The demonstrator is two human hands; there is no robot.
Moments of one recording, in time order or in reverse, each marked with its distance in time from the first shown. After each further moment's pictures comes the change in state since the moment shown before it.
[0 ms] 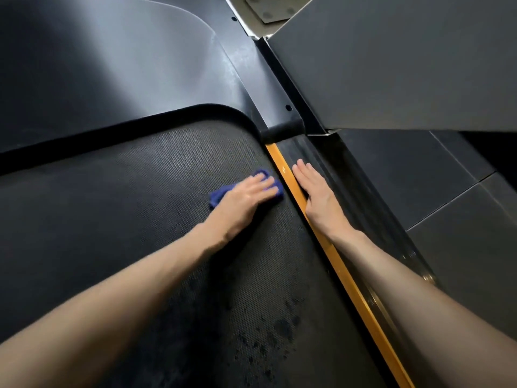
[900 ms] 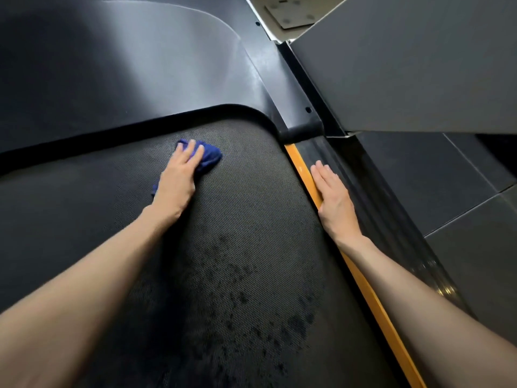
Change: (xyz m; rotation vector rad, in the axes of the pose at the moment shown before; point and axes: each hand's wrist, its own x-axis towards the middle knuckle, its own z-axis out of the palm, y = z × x) left_hand -0.060 -0.074 -0.066 0.230 0.285 -0.544; right_hand -0.004 0.003 0.020 -0.175 0.152 -0.033
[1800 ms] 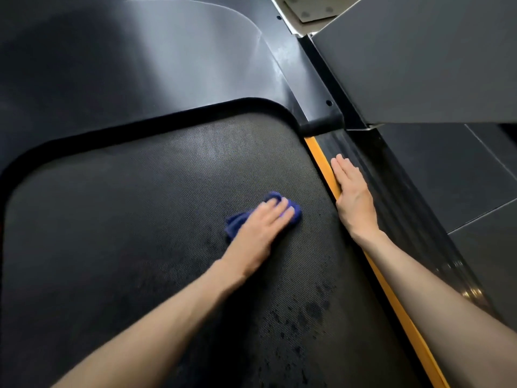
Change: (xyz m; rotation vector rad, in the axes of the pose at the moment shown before) left_hand -0.097 0.088 0.037 -0.055 -0.175 0.389; right_hand 0.000 -0.007 -0.002 -0.029 0.025 0.070
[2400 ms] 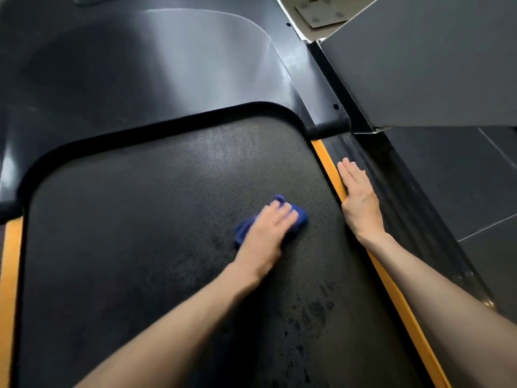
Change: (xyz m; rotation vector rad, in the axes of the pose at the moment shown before) left_hand -0.005 0.019 0.000 -0.003 0.044 -0.134; right_hand -0.003 0.001 0.000 0.037 -0.016 0.006
